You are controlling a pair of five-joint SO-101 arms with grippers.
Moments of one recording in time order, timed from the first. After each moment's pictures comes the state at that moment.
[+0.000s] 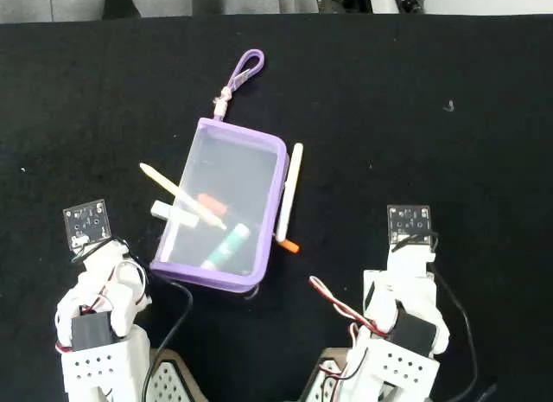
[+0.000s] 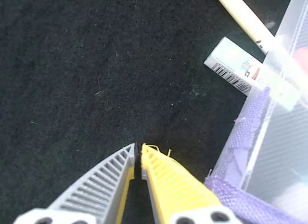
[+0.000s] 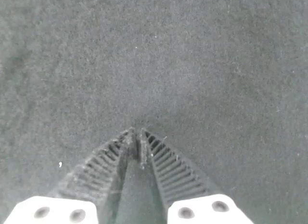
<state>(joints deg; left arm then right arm) -16.7 -104.0 96.0 69.7 3.9 24.1 -103.7 96.6 74.5 19.6</state>
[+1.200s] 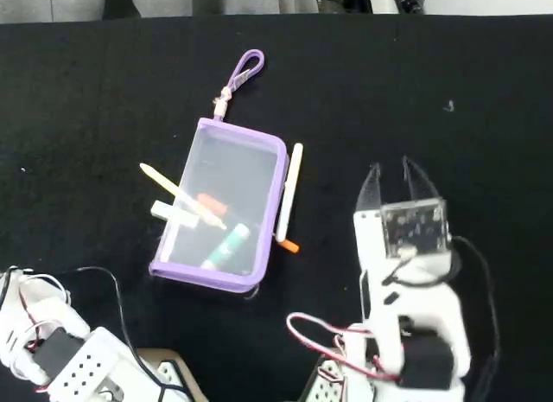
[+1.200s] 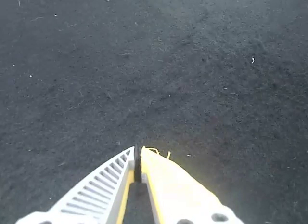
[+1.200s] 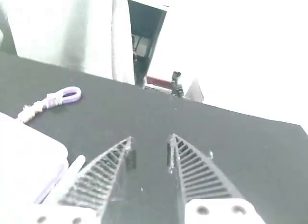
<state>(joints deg) -59.3 -103.8 96.2 50.6 3.8 3.9 -95.0 63.1 52.9 16.9</state>
